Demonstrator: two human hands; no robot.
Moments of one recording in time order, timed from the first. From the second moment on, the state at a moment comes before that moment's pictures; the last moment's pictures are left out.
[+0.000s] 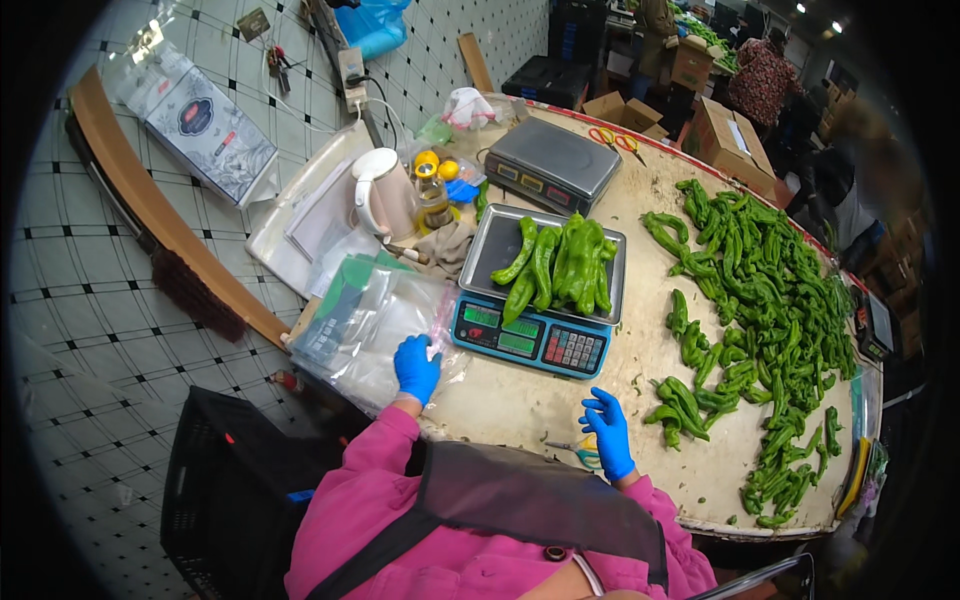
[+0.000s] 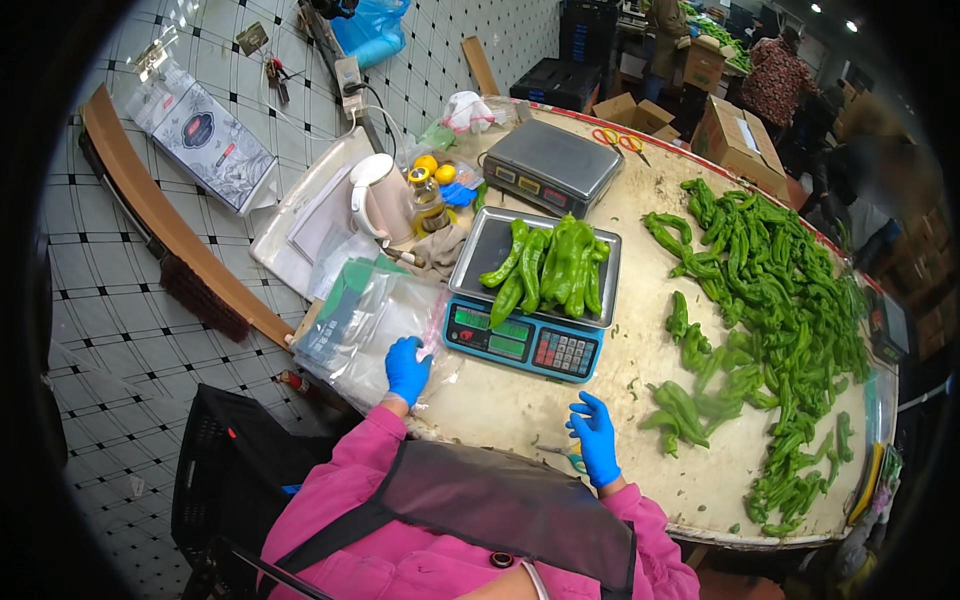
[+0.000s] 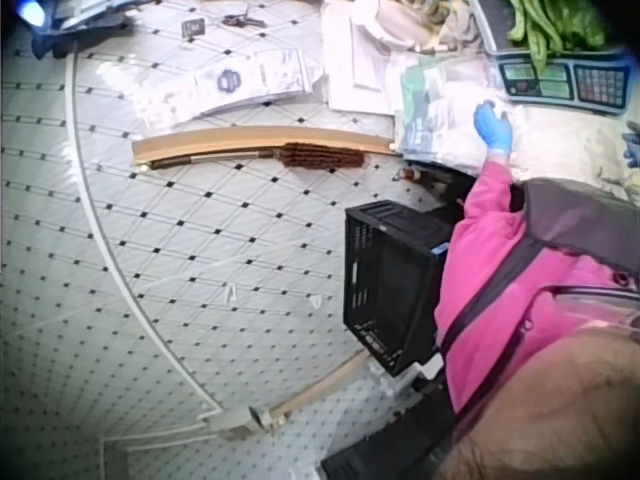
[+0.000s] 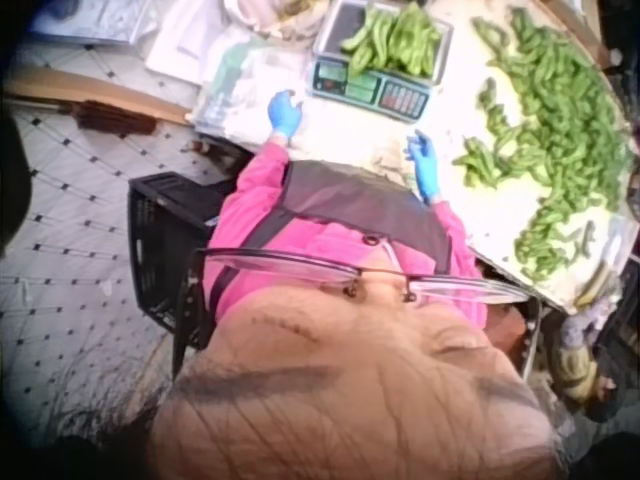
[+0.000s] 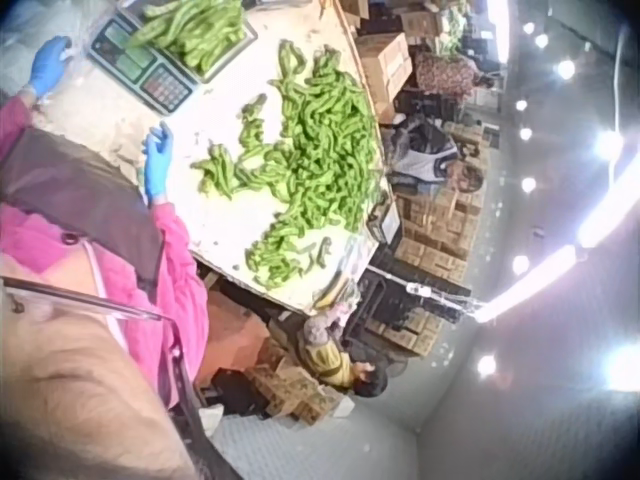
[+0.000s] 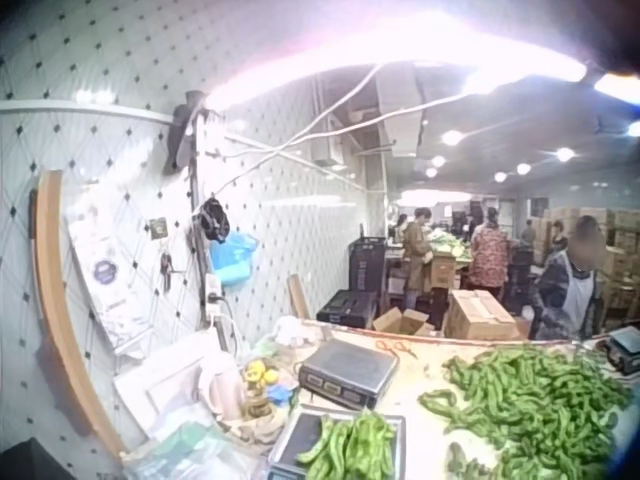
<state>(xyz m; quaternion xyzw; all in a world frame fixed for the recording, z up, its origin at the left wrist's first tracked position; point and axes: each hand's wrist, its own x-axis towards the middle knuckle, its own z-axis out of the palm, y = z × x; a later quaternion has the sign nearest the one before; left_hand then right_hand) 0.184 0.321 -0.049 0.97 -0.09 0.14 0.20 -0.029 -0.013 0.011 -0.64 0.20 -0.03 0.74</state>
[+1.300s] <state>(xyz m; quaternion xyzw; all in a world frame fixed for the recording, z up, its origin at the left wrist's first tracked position) 0.234 0.088 0.050 0.87 -0.34 0.22 0.27 -0.027 -0.023 0.014 -0.64 0.22 -0.06 0.74</state>
